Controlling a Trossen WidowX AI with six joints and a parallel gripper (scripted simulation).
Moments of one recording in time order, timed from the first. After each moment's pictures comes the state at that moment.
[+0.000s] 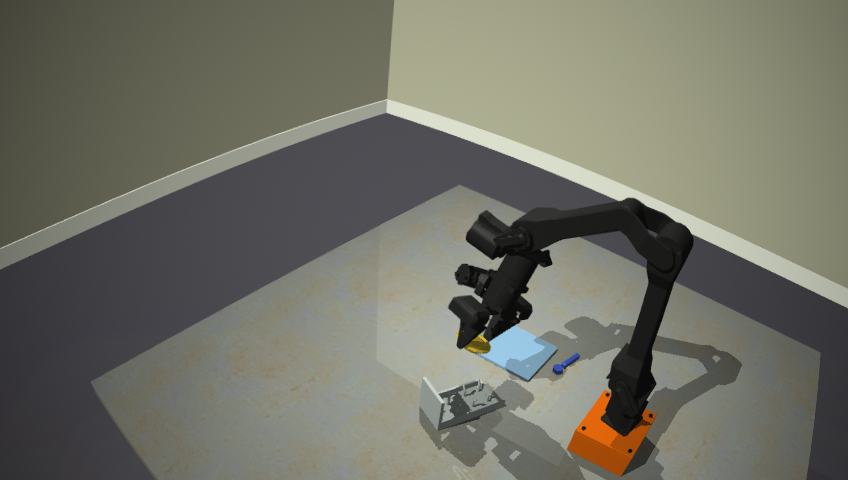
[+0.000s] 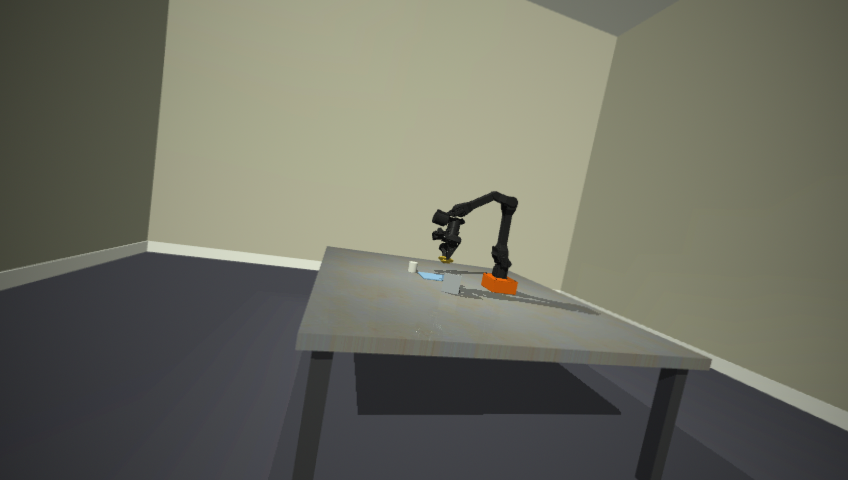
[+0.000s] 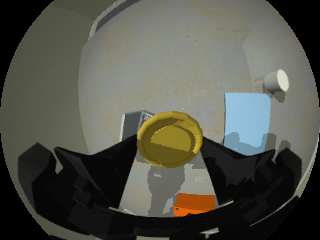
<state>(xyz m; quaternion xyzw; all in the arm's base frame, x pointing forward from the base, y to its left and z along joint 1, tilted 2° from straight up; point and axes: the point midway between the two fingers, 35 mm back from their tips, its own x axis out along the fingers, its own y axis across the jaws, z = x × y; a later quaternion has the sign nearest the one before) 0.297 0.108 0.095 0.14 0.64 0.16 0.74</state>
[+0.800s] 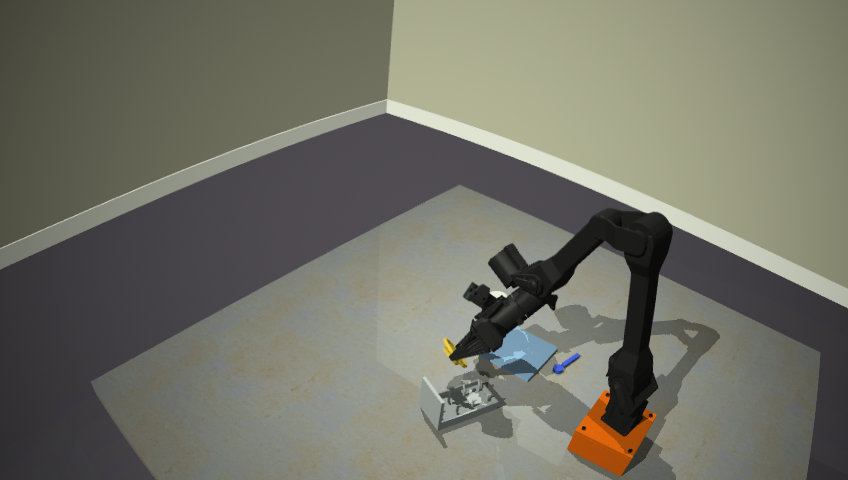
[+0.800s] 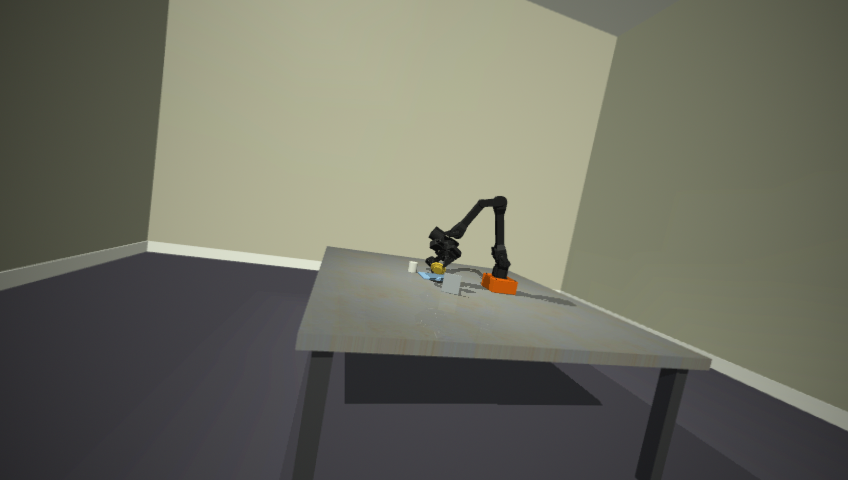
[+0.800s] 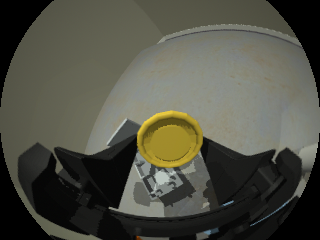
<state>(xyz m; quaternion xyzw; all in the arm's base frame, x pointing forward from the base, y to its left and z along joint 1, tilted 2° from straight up) 0.323 0.113 0.042 0.13 0.42 0.42 0.79</state>
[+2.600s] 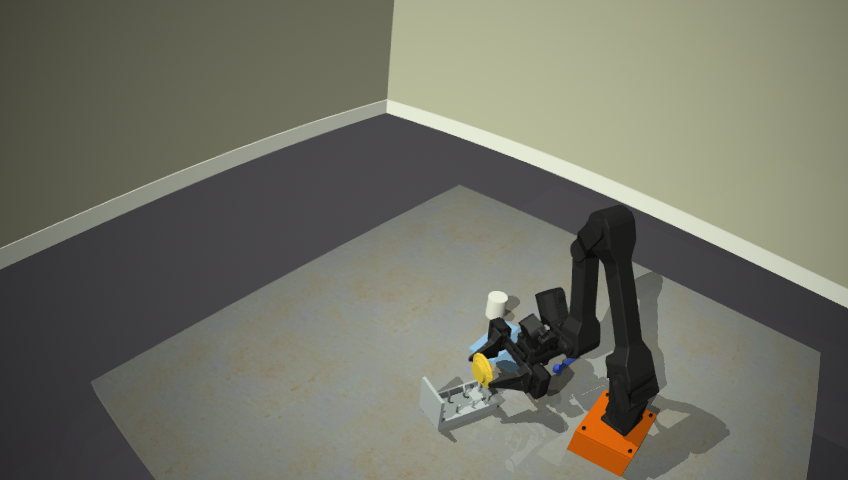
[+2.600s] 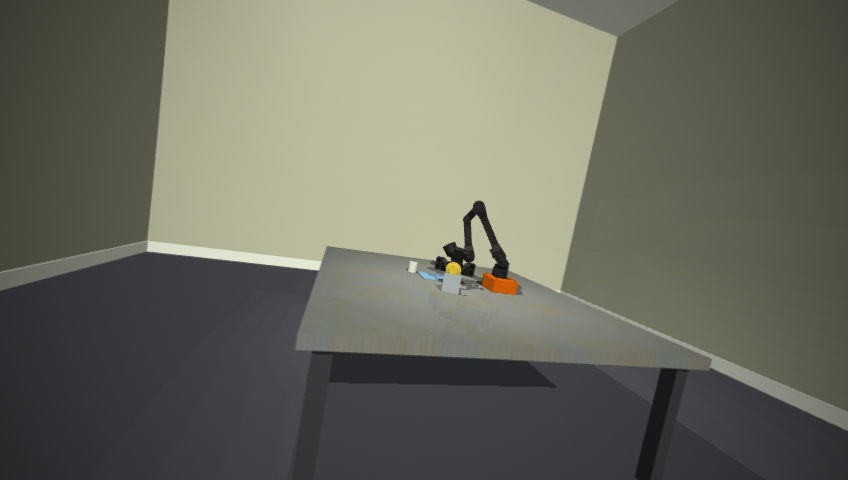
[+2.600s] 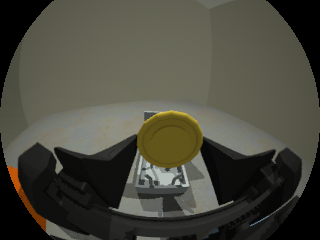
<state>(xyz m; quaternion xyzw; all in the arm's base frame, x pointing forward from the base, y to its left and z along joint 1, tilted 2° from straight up) 0.252 0.102 0.029 -0.02 0.00 0.62 0.79</state>
